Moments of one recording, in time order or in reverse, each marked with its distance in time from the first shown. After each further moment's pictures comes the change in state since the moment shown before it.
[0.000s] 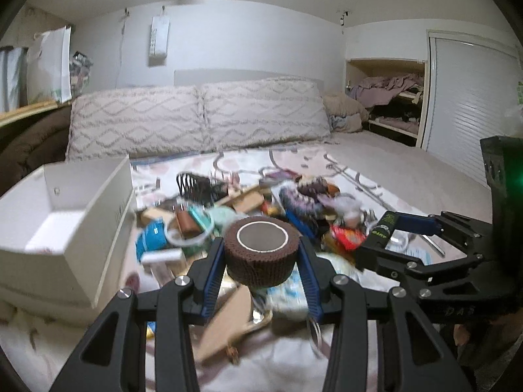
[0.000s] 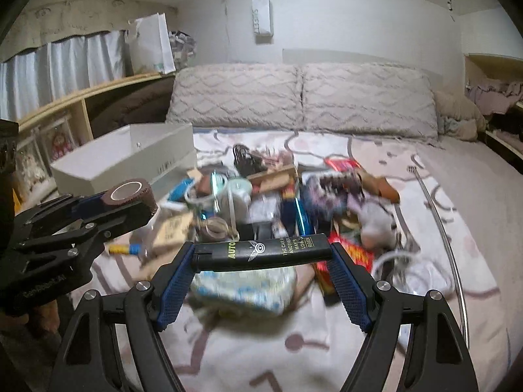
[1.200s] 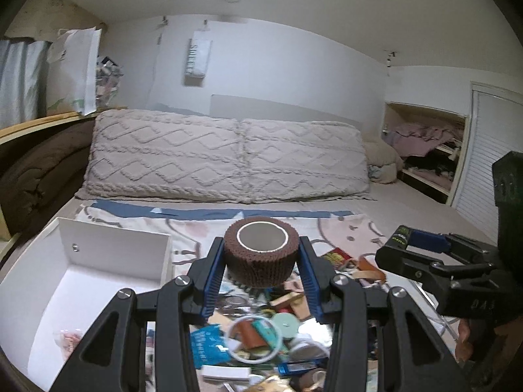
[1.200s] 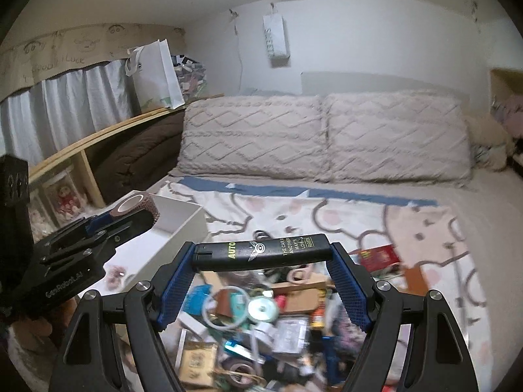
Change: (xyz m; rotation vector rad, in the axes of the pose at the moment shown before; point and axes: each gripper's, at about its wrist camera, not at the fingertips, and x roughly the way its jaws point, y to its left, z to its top) left arm 0.045 0.120 0.122 -0.136 -0.085 0.097; right arm 0.068 0.011 0.163 0.035 -0.039 0.119
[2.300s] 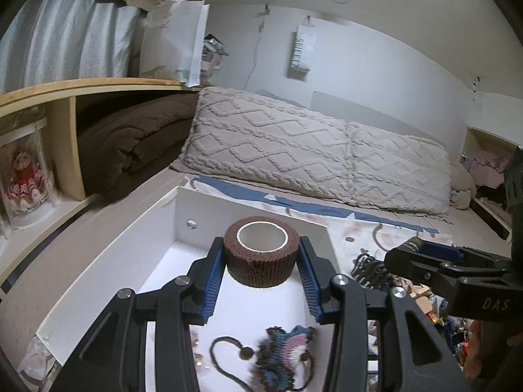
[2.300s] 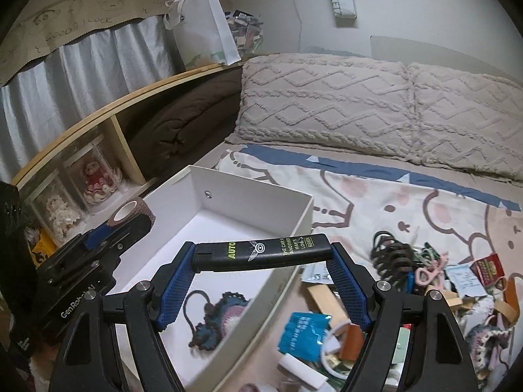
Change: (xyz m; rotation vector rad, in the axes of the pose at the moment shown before) left arm -0.020 0.163 -0.027 -0.185 0.012 0.293; right arm 0.126 0.142 0.019 -0.053 0.164 0.173
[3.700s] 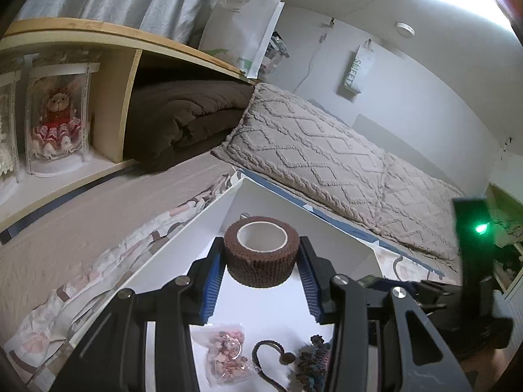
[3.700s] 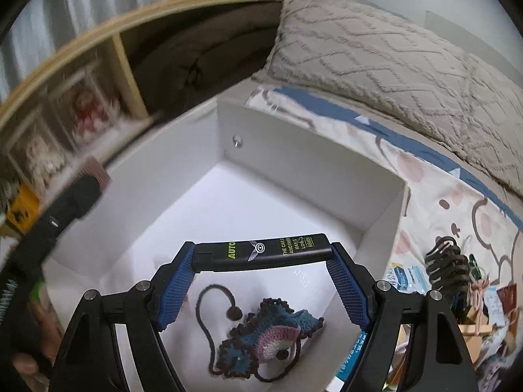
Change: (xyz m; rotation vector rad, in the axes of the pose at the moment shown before) left arm -0.001 0.083 -0.009 -0.228 -0.014 0.045; right arm 0.111 0.075 0.001 -0.177 0.293 -0.025
